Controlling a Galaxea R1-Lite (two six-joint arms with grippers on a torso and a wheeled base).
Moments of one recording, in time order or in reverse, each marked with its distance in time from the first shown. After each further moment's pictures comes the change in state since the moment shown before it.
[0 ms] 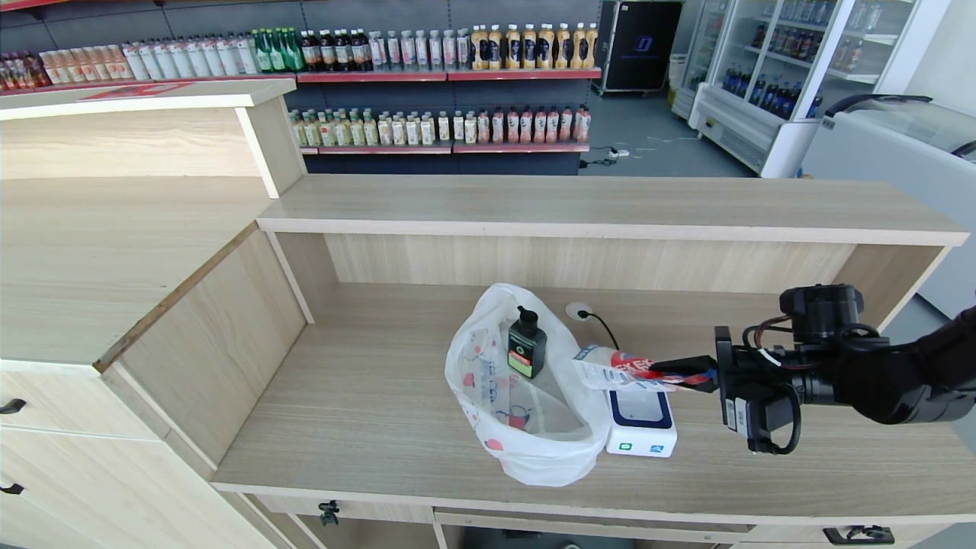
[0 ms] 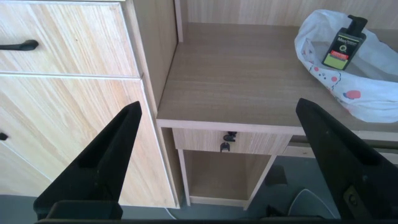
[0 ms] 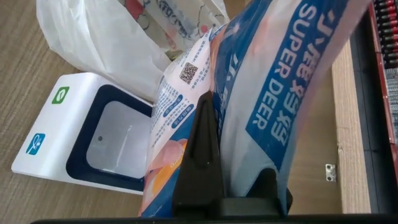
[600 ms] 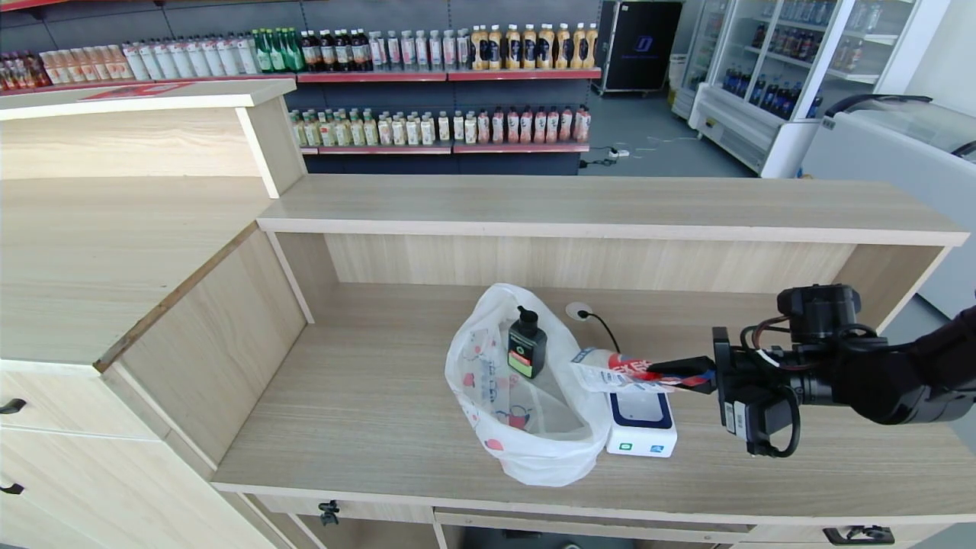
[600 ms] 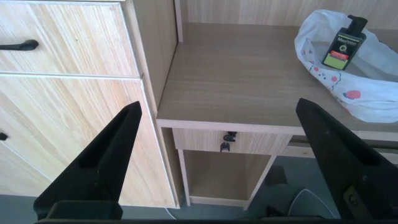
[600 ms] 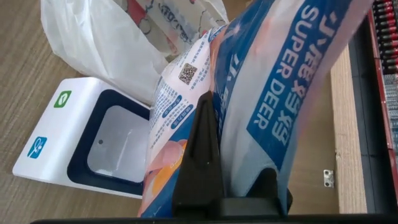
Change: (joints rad) left arm 0.000 0.000 0.000 0.000 0.000 0.000; right arm 0.010 -0.001 0.000 0.004 0.001 -0.023
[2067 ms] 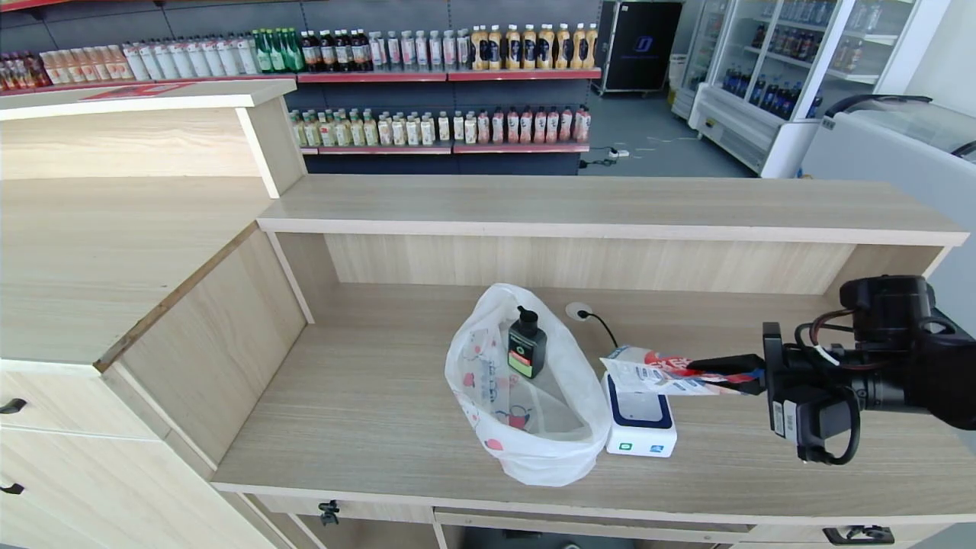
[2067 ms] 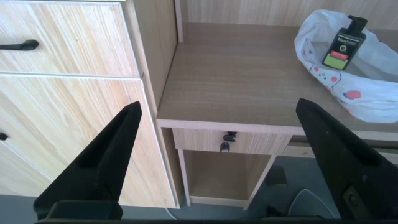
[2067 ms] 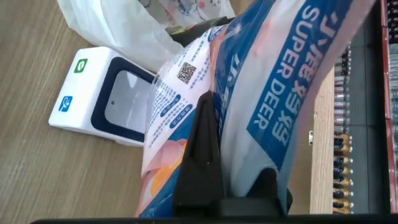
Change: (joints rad) left arm 0.000 0.000 0.000 0.000 0.000 0.000; right arm -0.073 -0.176 0.071 0.124 -0.050 -0.014
